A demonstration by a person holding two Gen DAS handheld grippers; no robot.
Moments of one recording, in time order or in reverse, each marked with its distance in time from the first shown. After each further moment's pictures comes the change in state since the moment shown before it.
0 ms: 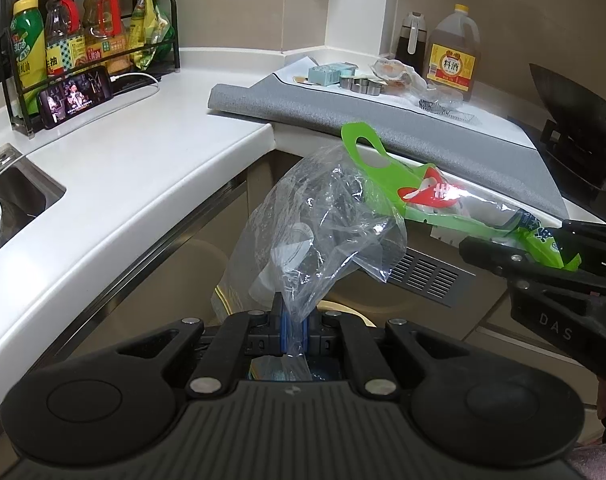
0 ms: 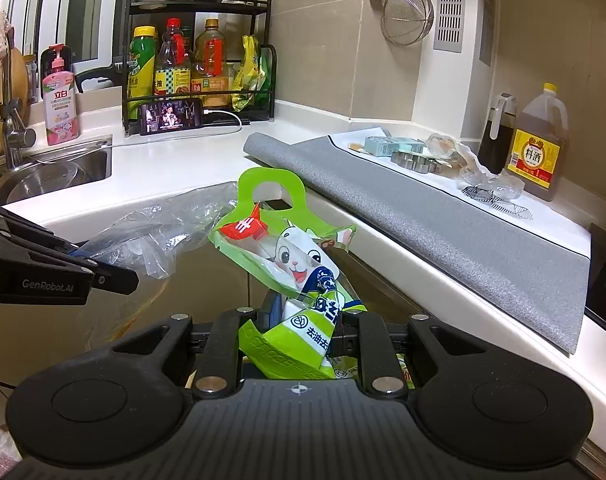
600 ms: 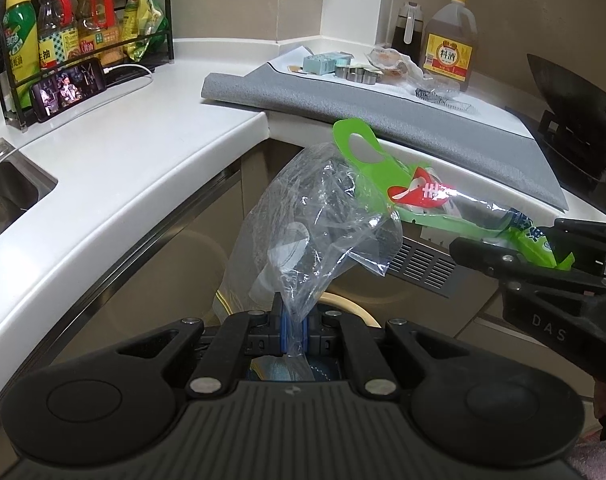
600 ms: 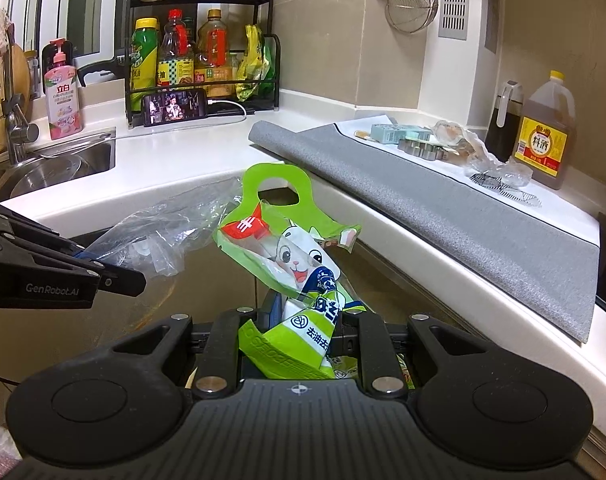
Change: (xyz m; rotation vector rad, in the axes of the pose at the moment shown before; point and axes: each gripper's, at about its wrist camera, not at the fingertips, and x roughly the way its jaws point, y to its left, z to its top) left arm 0.007 -0.002 -0.001 0.008 0.028 -0.009; right arm 0.007 0.000 -0.004 0.010 0.032 0.021
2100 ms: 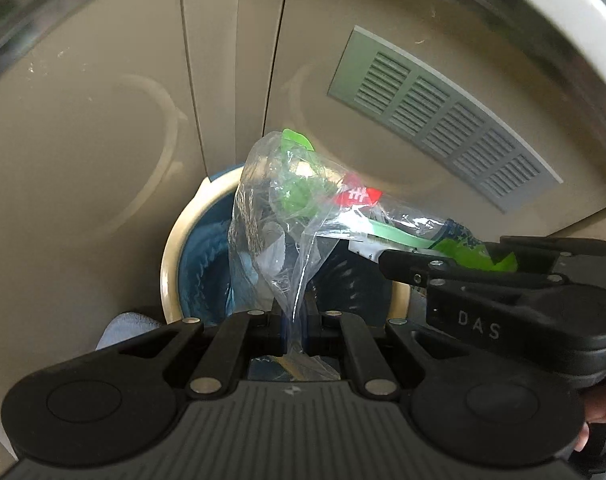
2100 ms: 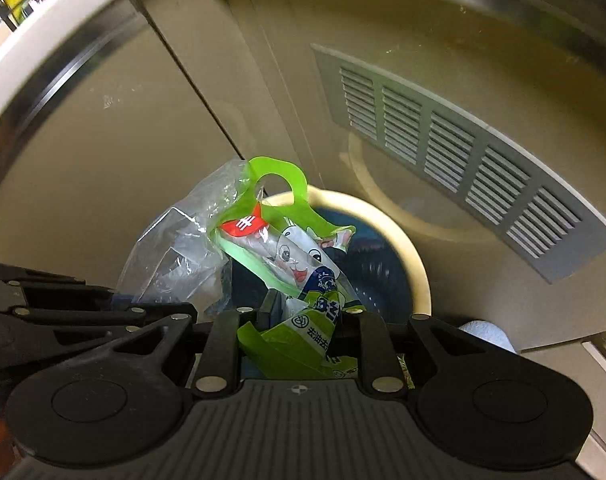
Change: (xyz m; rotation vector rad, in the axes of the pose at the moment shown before) left arm 0.210 -0.003 -0.016 -0.057 0.488 -0.078; right arm 0.190 -0.041 -0.076 0.341 0.549 0.128
